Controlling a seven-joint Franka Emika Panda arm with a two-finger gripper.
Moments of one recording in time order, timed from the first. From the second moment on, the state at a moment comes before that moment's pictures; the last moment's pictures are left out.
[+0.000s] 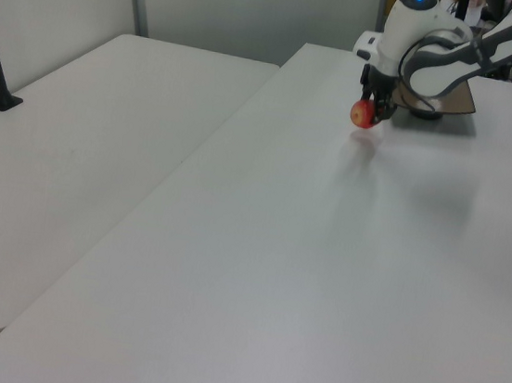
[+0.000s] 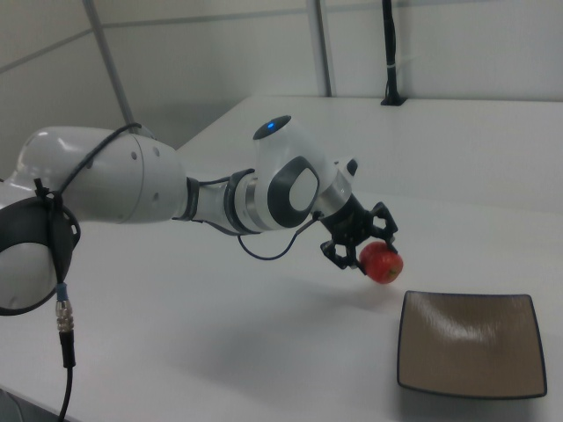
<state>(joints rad) -0.18 0.44 -0.03 -1.73 -0.41 2.51 -0.78</state>
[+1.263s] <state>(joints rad) -0.37 0.33 -0.08 -1.79 -0.39 2.50 -0.78</state>
